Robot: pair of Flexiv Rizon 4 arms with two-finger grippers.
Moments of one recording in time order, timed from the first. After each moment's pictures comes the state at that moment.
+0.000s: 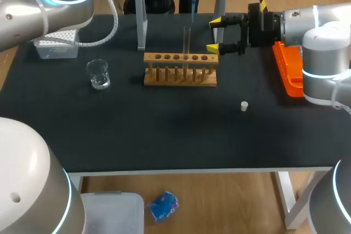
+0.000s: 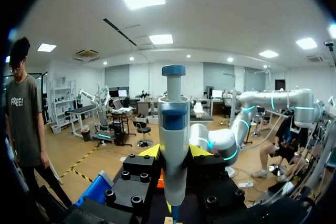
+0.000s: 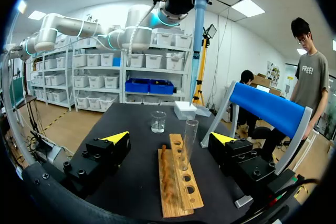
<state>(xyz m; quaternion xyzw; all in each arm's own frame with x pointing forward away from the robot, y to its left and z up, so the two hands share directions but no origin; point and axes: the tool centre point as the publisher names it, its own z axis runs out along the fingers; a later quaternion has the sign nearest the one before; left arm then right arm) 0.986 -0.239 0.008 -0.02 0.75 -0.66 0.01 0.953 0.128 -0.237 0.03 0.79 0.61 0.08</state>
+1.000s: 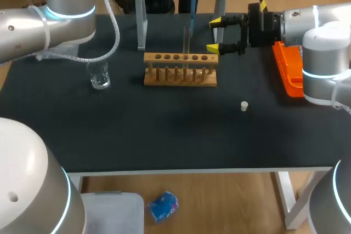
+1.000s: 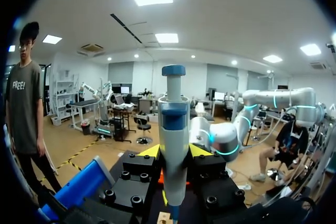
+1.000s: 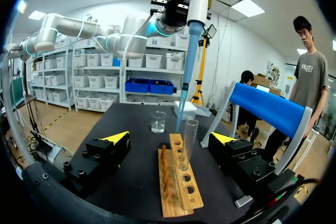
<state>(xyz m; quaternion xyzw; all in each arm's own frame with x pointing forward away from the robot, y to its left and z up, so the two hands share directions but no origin) 0.985 -0.235 -0.033 -0.05 0.75 -0.66 0.00 0.953 0.128 -0.237 0.03 0.79 0.61 0.08</state>
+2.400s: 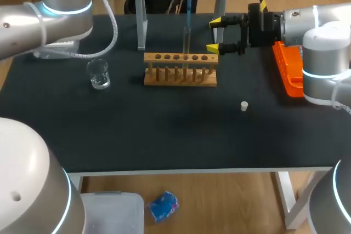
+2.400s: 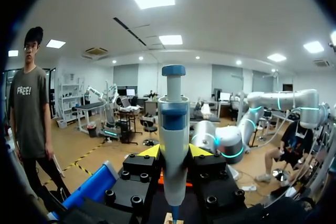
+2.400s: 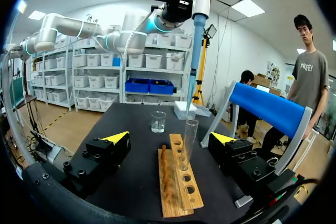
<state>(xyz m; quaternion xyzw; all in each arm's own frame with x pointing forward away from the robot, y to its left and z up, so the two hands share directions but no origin) 0.996 -0.225 -0.015 -0.06 0.75 -0.66 0.02 0.953 0.128 -0.237 0.03 0.79 0.61 0.08</state>
